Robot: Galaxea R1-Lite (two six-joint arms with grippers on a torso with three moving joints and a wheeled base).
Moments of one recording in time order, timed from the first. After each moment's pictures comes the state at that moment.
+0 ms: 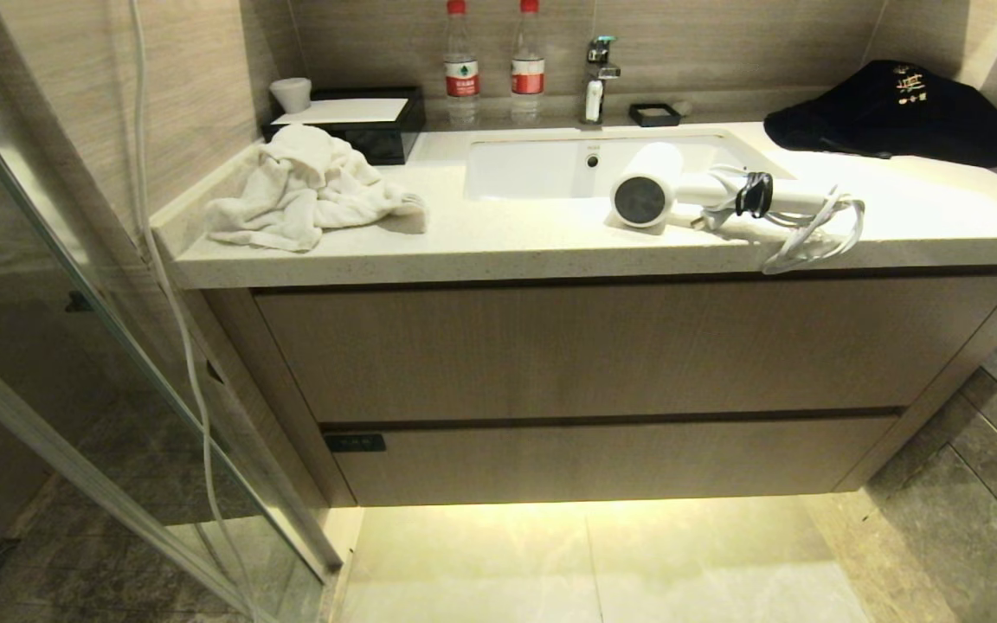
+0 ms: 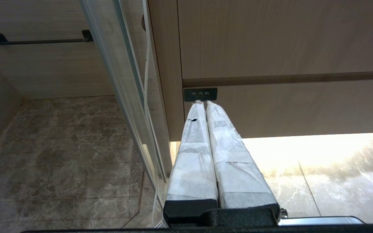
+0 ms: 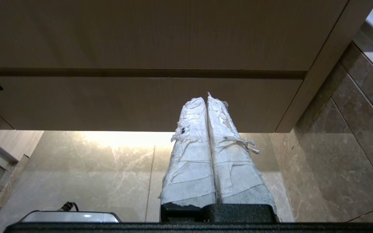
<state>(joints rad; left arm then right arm) 0.00 0.00 0.00 0.00 0.00 0.00 0.00 0.00 0.00 0.00 0.01 -0.04</state>
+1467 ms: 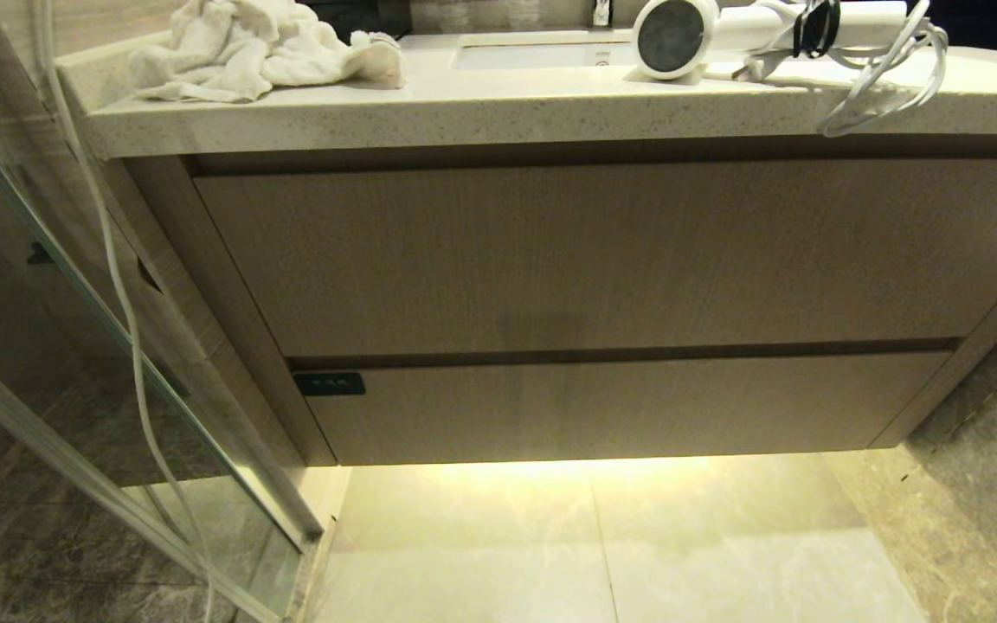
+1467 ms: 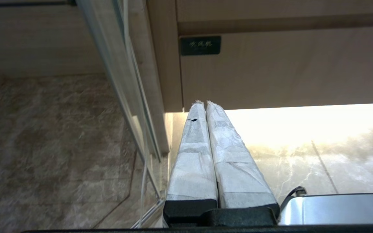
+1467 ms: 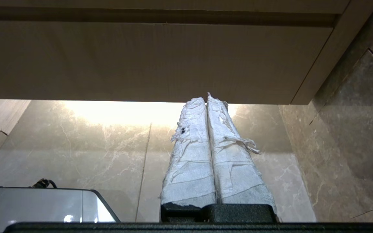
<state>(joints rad) 0.00 0.00 0.00 0.00 0.00 0.00 0.00 0.00 0.00 0.00 0.01 -0.05</state>
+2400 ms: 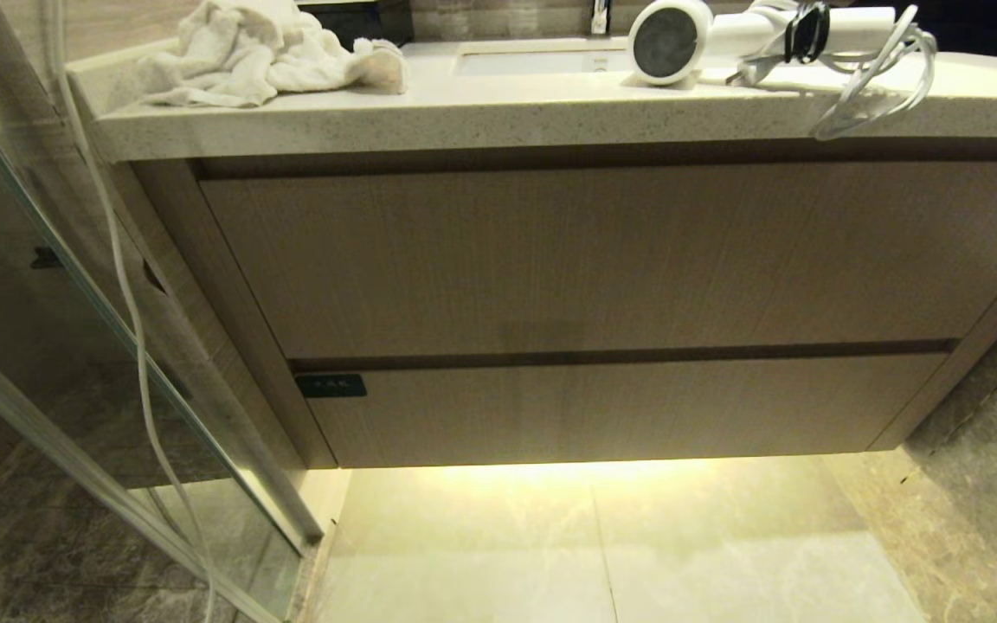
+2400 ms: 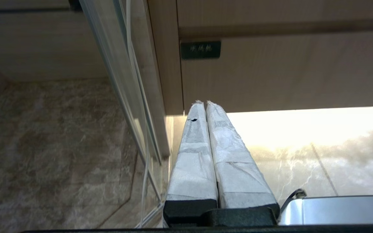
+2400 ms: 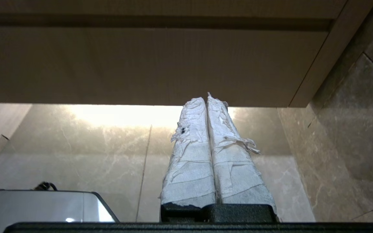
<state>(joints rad) 0.00 0.00 0.00 0.00 0.00 0.00 0.00 0.00 0.00 0.00 0.01 -0.05</state>
